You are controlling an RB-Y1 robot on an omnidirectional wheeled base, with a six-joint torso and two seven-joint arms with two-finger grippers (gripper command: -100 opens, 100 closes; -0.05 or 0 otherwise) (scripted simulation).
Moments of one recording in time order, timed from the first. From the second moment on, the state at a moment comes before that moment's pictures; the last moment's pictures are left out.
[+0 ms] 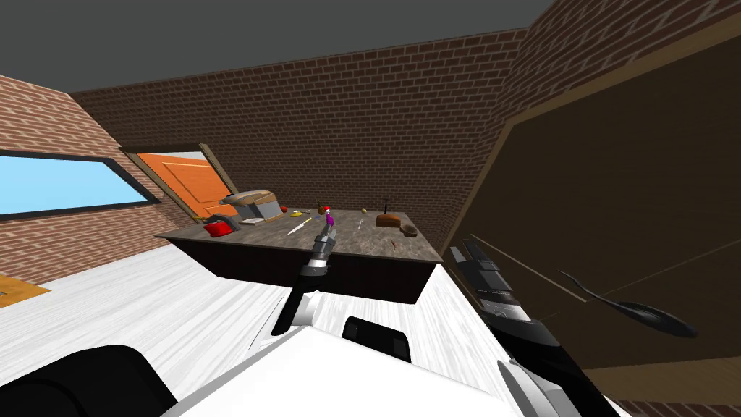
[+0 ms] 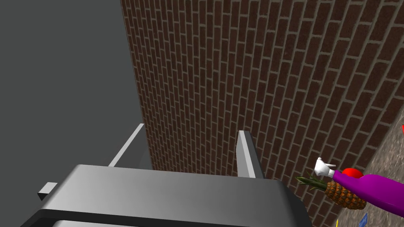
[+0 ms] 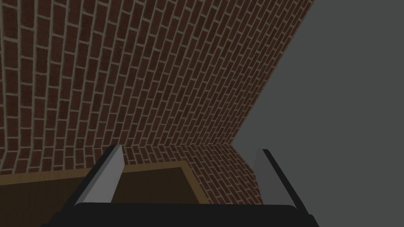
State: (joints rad) left arm 0.51 0.00 -0.02 -2.25 -0.09 -0.35 0.10; right arm 0.57 -0.37 -0.10 -2.27 -0.11 -0.35 -0.01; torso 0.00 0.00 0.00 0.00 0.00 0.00
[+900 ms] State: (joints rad) left arm 0.51 0.00 -0.02 -2.25 -0.09 -0.35 0.10; right arm 0.61 -0.64 -0.11 -2.18 -0.21 -0.34 -0.06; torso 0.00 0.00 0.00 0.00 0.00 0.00
